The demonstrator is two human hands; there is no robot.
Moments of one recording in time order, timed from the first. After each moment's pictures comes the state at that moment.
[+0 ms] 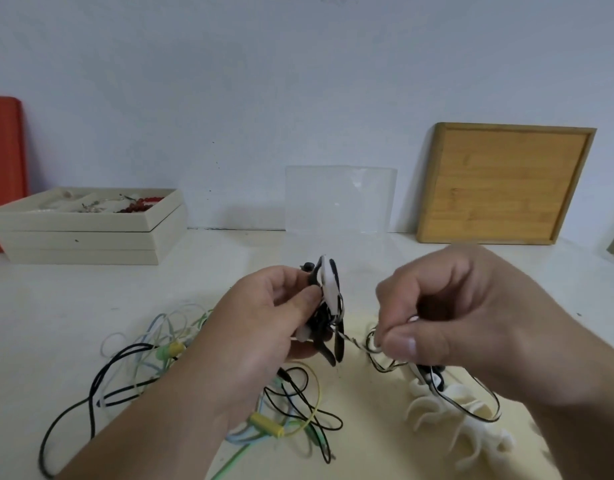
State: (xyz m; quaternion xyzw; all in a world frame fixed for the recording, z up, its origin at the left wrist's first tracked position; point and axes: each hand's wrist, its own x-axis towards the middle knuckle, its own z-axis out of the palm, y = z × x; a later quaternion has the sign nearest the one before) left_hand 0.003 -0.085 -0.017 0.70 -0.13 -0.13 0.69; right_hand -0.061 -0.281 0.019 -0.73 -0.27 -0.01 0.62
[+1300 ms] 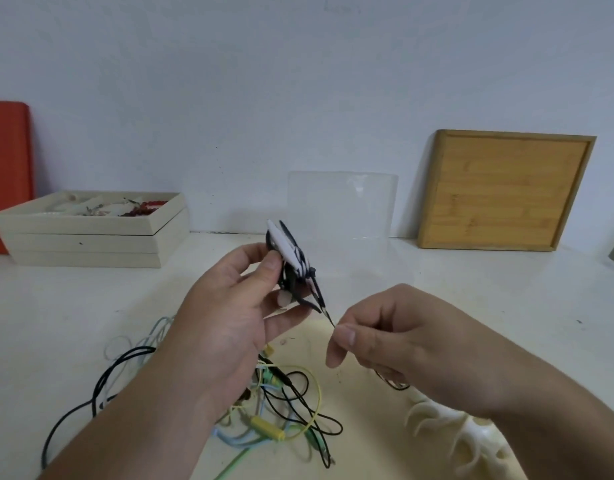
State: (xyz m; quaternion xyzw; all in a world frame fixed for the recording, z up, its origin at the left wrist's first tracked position) left_hand 0.015 -0.077 -0.012 0.54 -0.11 -0.10 0.83; right_hand -0.054 -0.260 0.008 -0.85 -0.14 0.07 0.50
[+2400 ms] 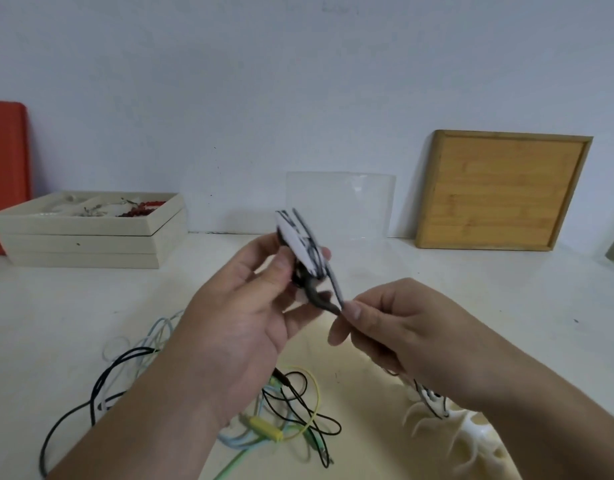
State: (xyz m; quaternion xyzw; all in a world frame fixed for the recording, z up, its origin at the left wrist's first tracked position) left_hand 0.004 -0.082 -0.003 0.45 -0.17 -0.15 0.87; right_hand -0.051 -0.258 0.008 -0.86 -0.05 0.03 0.51
